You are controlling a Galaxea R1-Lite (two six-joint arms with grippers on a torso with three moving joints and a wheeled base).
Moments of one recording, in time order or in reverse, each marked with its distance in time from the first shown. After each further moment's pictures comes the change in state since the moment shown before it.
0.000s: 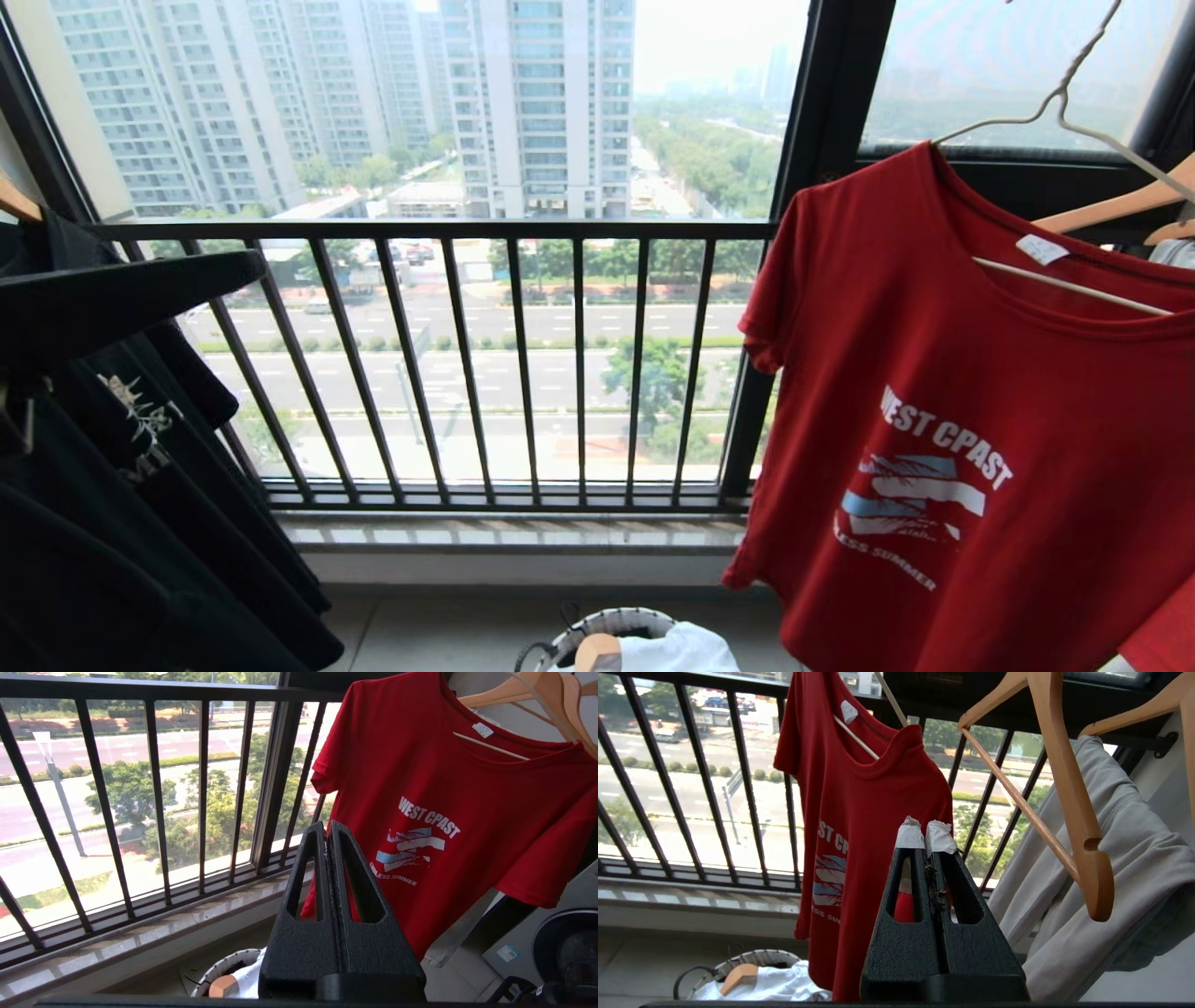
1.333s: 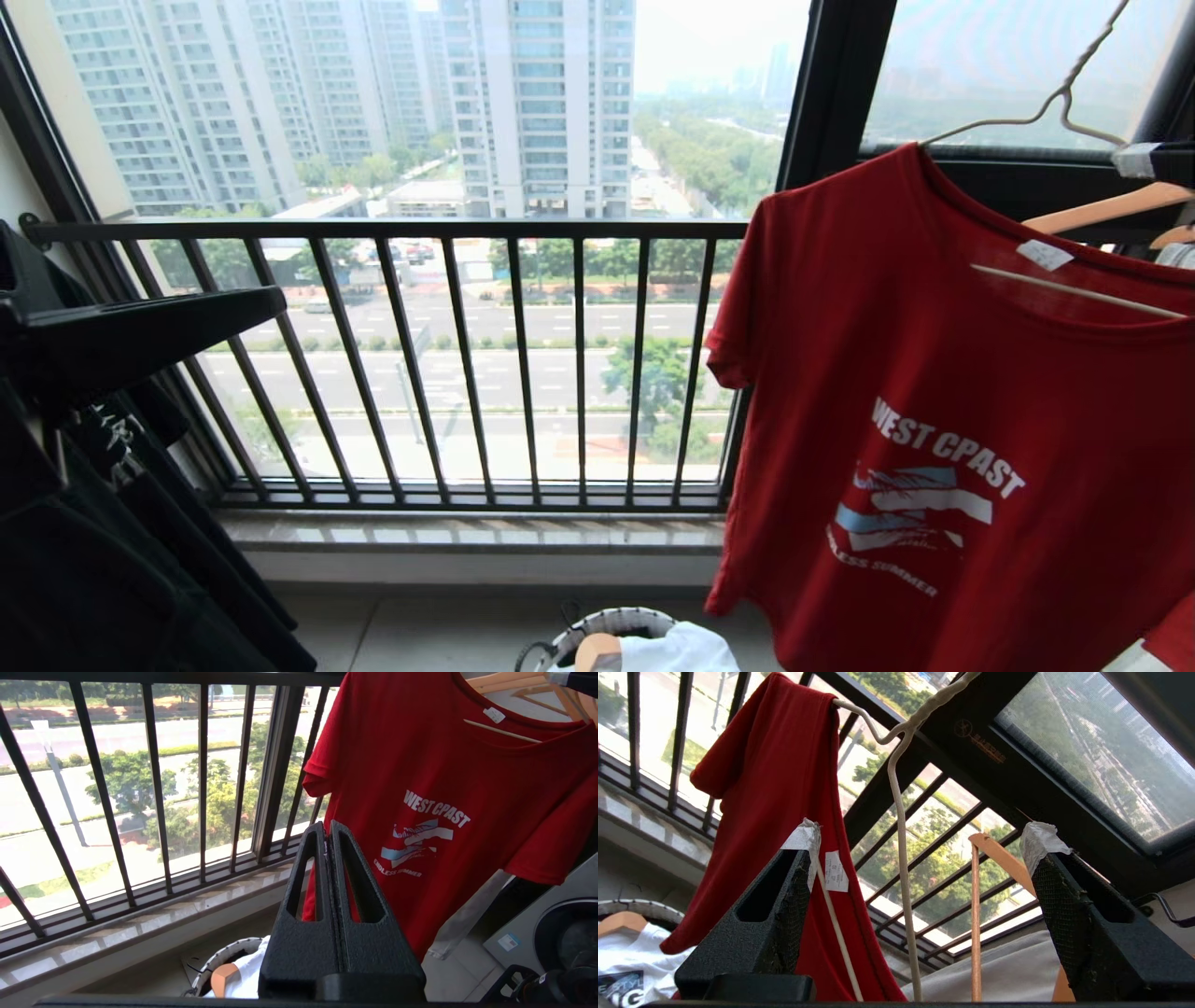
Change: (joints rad) left arm -0.005 0.000 0.033 0.000 -0.001 0.005; right arm -0.236 0.708 -0.569 -0.006 0.412 -0.465
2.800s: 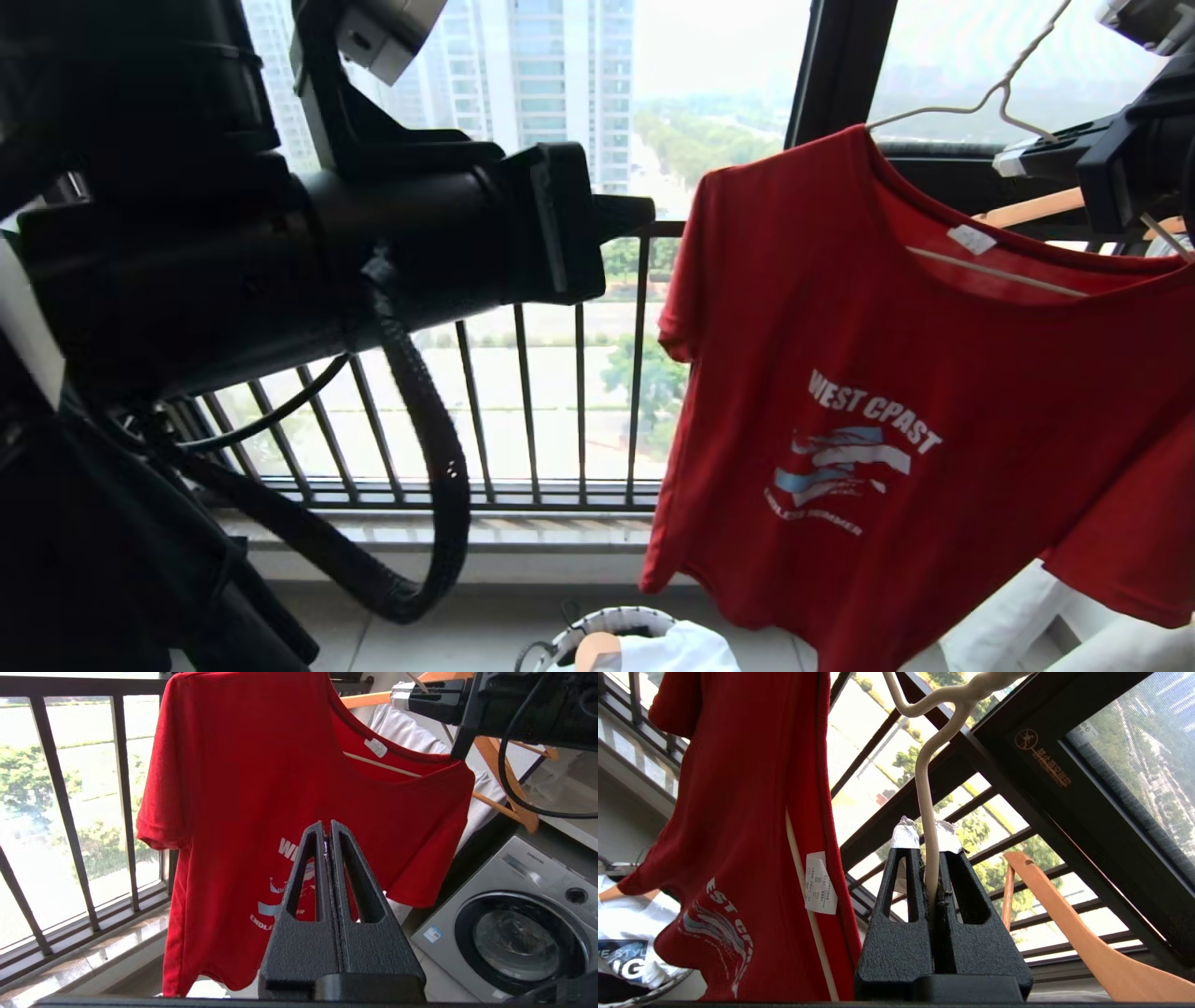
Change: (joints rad) left arm -0.266 0.545 -0.387 -0.182 0.019 -0.070; right arm 0.005 0.265 -0.144 -0.004 0.101 -0.086
